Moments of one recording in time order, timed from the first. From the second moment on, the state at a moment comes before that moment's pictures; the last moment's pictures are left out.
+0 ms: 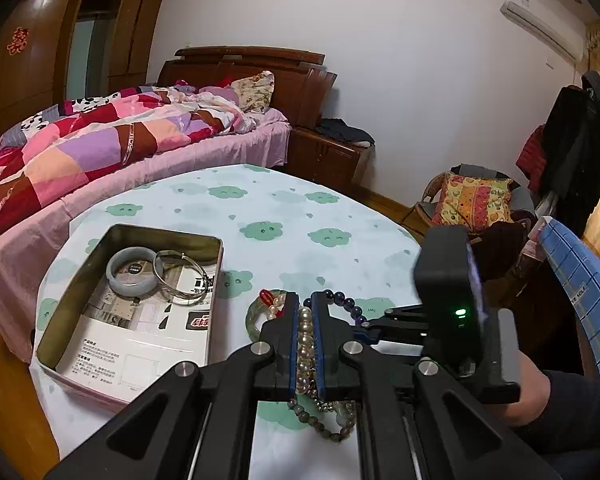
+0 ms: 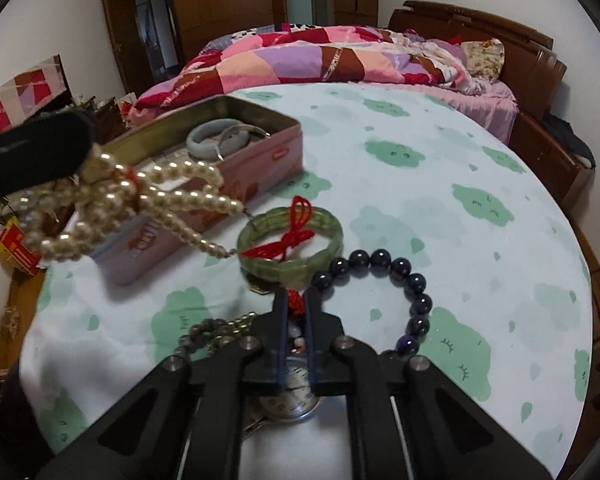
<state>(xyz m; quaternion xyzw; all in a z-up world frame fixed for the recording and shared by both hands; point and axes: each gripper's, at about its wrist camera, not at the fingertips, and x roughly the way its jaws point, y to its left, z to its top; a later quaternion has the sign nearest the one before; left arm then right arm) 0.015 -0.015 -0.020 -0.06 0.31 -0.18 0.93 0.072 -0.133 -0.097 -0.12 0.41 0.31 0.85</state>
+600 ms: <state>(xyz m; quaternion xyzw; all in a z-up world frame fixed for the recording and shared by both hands) 0.009 -0.005 0.002 -0.06 0.29 -0.17 0.94 0.056 -0.147 -0.030 -0.08 0.33 0.31 0.89</state>
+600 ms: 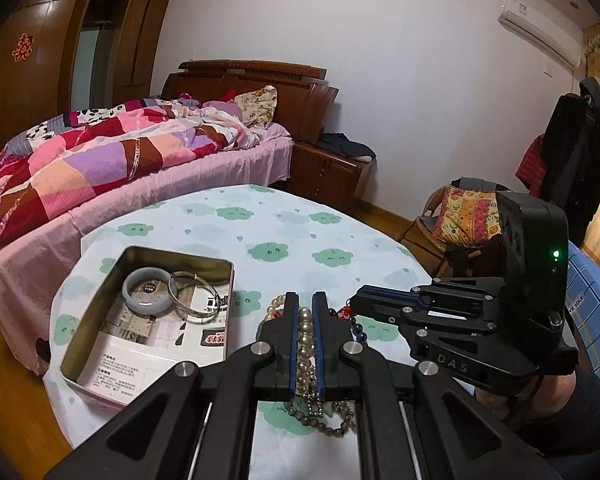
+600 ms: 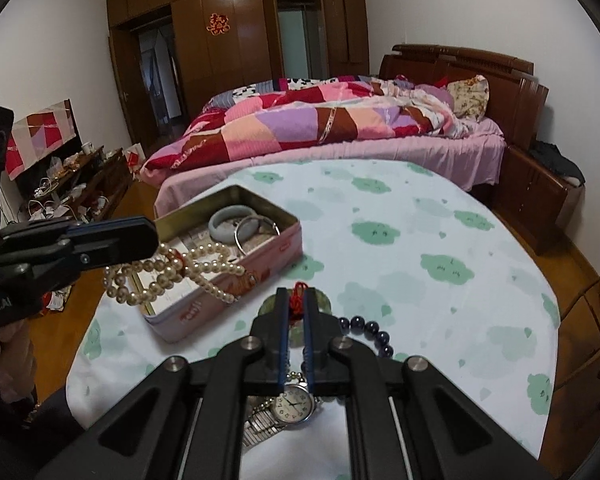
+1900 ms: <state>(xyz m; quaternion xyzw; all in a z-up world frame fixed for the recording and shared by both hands) 0.027 0.029 0.018 -0.05 0.28 -0.15 0.95 0.059 -0.099 0.034 -0.12 0.25 0.33 0.90</state>
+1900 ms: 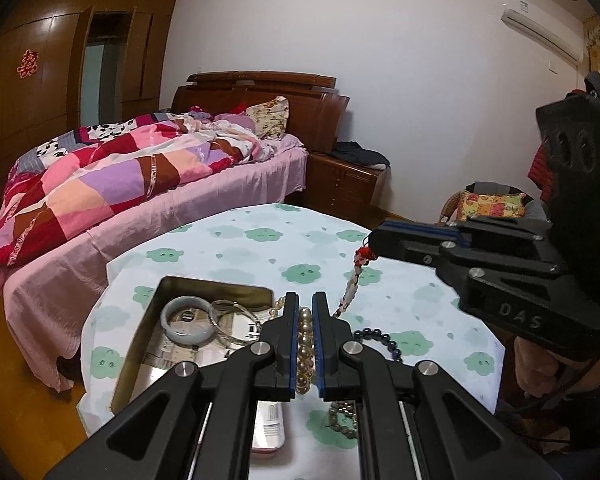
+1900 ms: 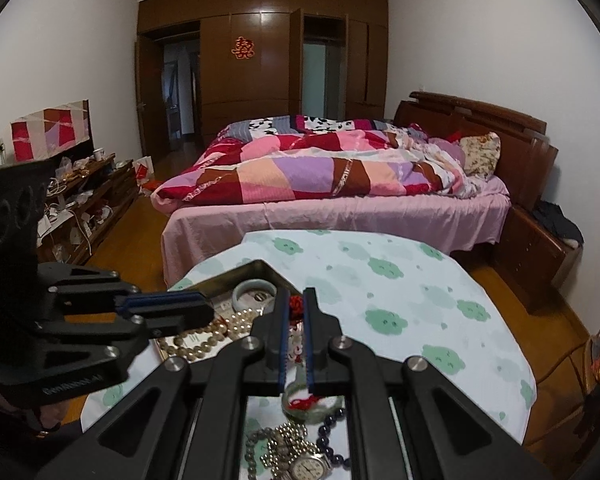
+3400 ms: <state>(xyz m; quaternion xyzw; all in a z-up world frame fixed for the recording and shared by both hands) 0.079 0.072 -0.052 -0.09 0.35 -0.10 0.93 0.103 -0.039 -0.032 -0.16 0.35 0.34 0.86</state>
